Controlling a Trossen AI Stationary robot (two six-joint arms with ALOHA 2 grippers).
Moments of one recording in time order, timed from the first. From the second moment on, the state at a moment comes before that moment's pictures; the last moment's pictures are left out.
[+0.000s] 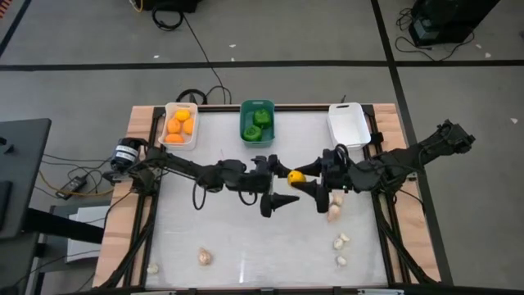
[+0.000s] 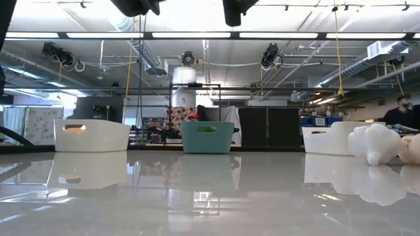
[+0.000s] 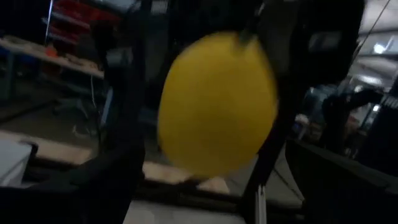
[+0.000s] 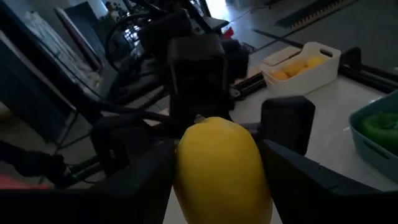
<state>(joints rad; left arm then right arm) -0.15 1.76 1.12 0.85 -0.04 -0.32 0.41 1.17 1.11 -0.26 0.53 0.61</state>
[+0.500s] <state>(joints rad) -0.14 1.76 1.12 0.88 -0.13 -0.33 0.36 1.17 1.11 -0.20 0.54 0.66</state>
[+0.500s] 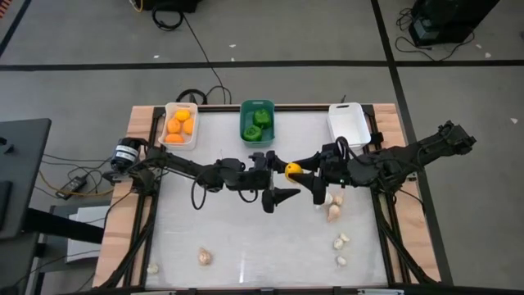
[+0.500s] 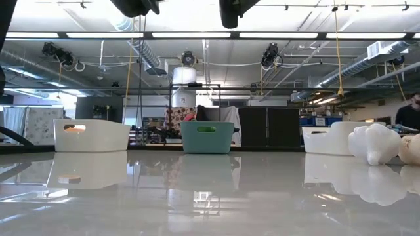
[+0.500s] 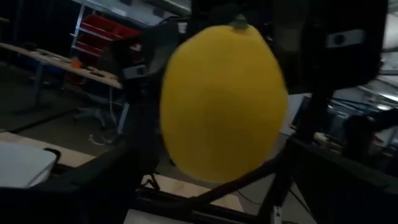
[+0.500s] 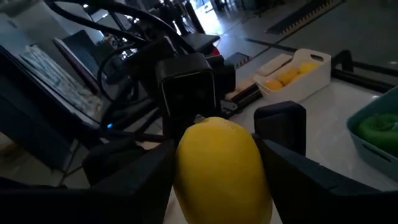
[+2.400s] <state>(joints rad) -0.12 1.76 1.12 0.91 -0.13 -0.34 0.34 1.17 1.11 -0.19 0.56 0.71</state>
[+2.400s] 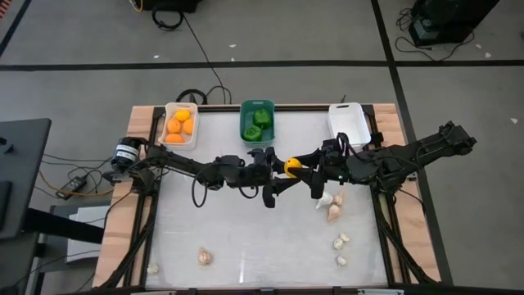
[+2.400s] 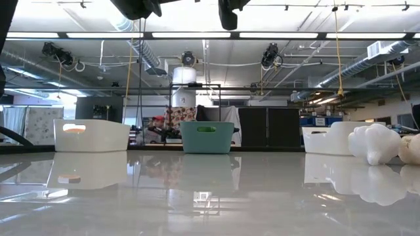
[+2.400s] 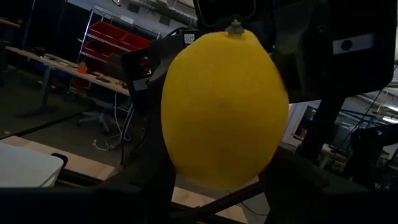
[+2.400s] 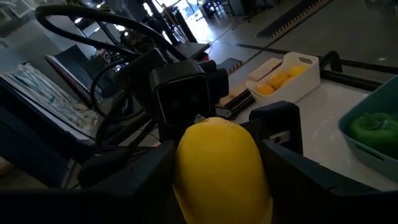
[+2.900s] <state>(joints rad) -0.12 1.76 1.12 0.93 -0.15 -0.34 0.34 1.17 1.11 -0.20 0.55 0.72</state>
